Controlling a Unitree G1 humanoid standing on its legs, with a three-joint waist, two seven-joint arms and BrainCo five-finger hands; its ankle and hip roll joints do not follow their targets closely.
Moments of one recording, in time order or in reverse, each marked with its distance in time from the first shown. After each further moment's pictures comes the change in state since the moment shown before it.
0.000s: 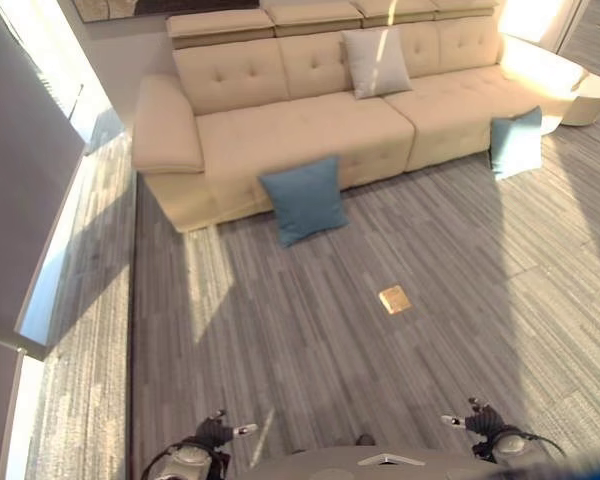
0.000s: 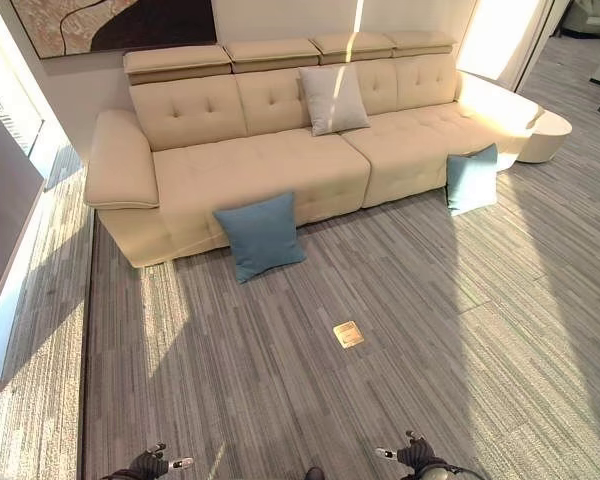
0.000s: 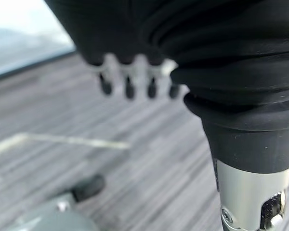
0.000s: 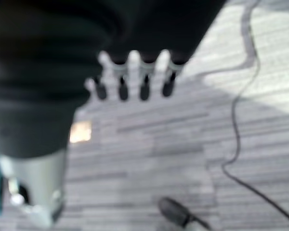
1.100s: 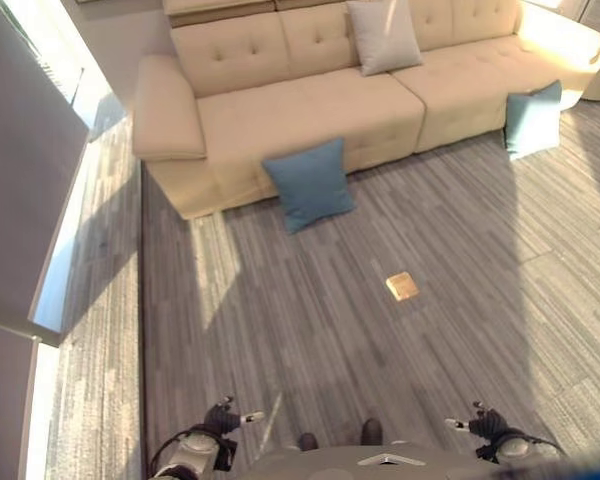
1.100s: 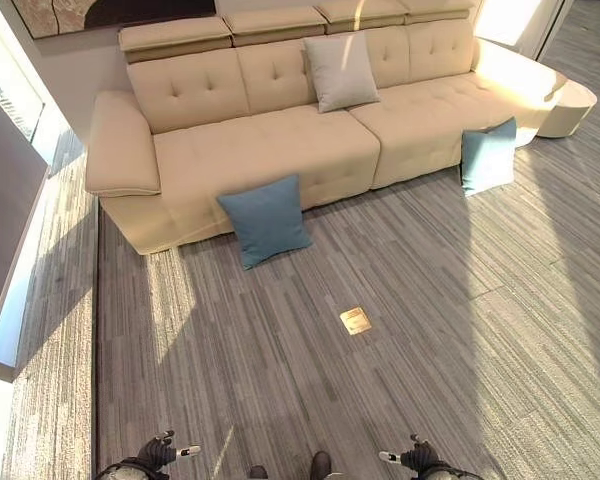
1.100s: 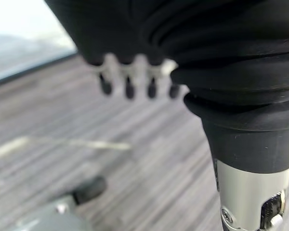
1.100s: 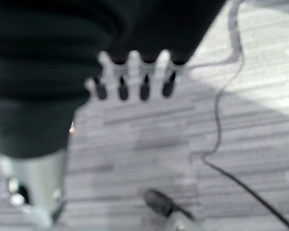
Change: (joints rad) left arm -0.034 -0.015 -0.011 -0.016 0.004 -0.001 0.020; right arm -0.003 -0.005 -0.007 0.016 0.001 0.002 -0.001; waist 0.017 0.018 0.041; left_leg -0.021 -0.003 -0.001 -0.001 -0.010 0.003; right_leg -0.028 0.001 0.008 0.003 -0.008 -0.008
